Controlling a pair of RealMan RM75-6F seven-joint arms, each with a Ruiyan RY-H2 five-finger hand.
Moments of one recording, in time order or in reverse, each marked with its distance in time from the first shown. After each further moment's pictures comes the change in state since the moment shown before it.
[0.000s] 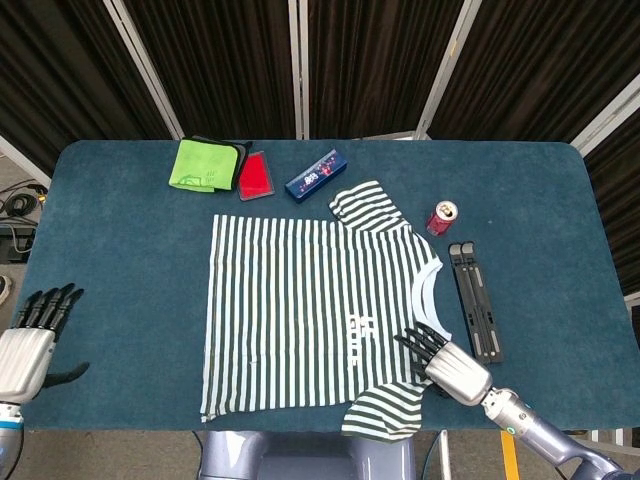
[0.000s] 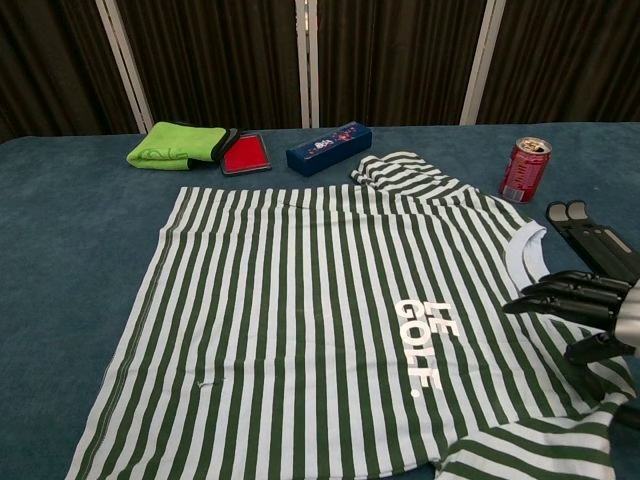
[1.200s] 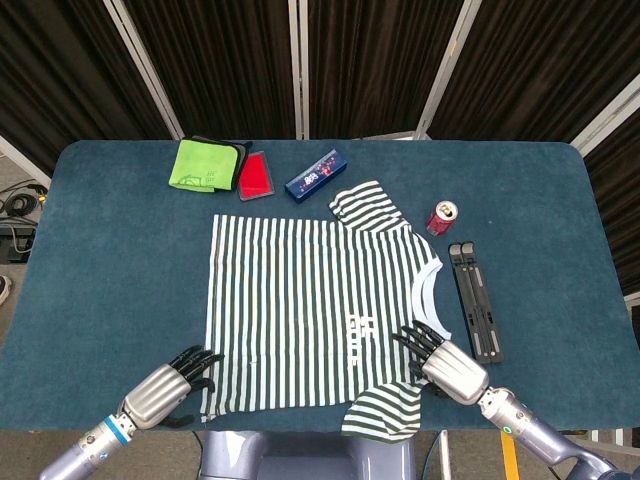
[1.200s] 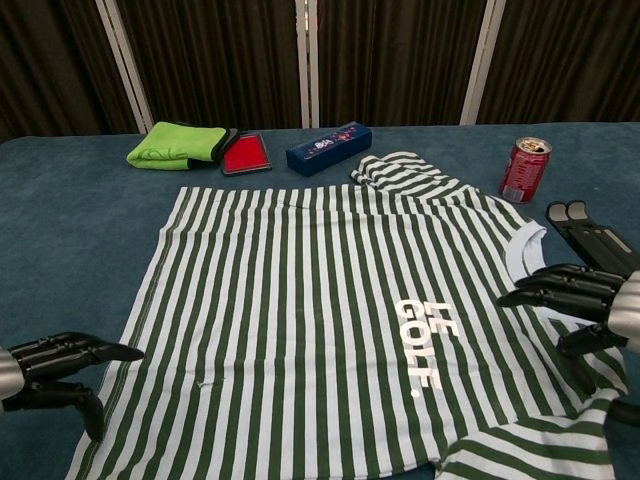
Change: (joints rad) left arm -0.213 -0.400 0.202 0.440 0.356 -0.174 -0.256; right arm 0.013 0.009 -0.004 -0.054 0.025 -0.001 -0.011
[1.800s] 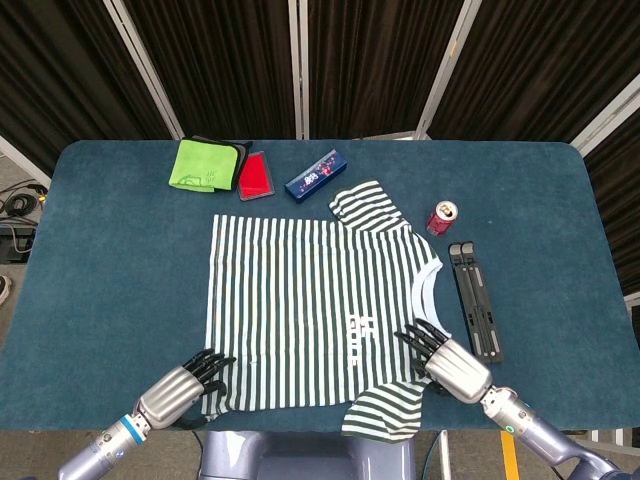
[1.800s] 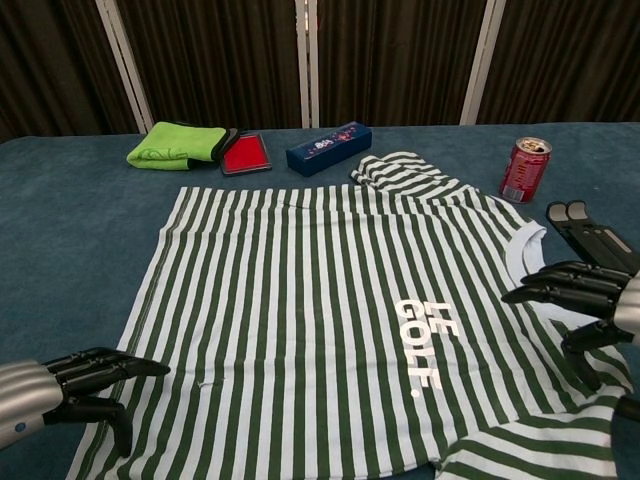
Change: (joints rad) left arm -0.022 -0.071 0.011 0.024 -0.041 -0.037 0.013; right arm -0.006 -0.006 0.000 0.025 0.008 0.013 0.020
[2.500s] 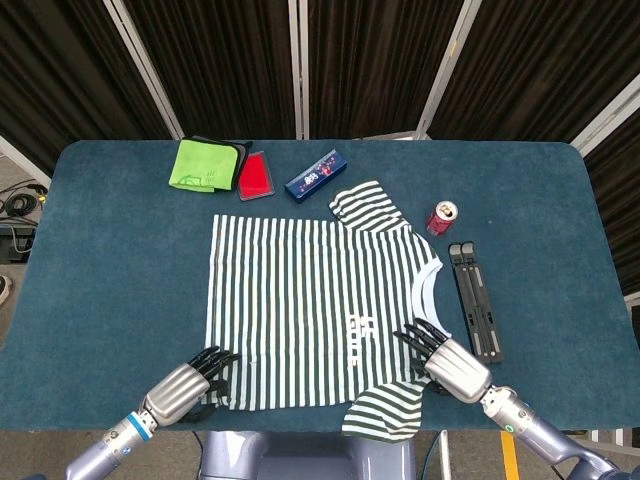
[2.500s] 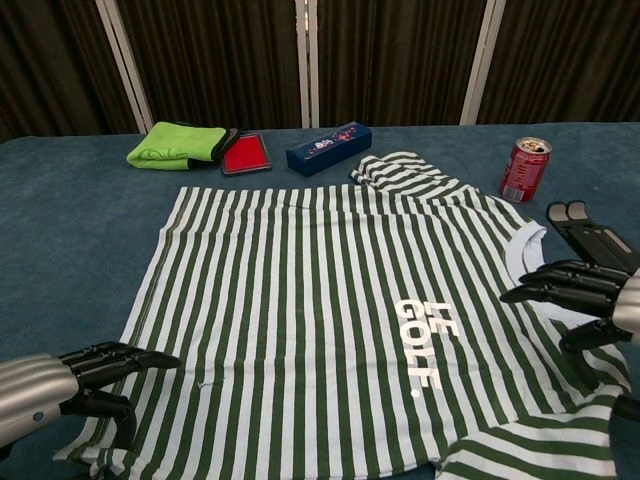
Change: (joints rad) left arm -0.021 -0.002 -0.003 -0.045 -0.042 -0.015 0.017; right arm 0.003 -0.004 -0.002 0.003 -0.005 0.007 0.001
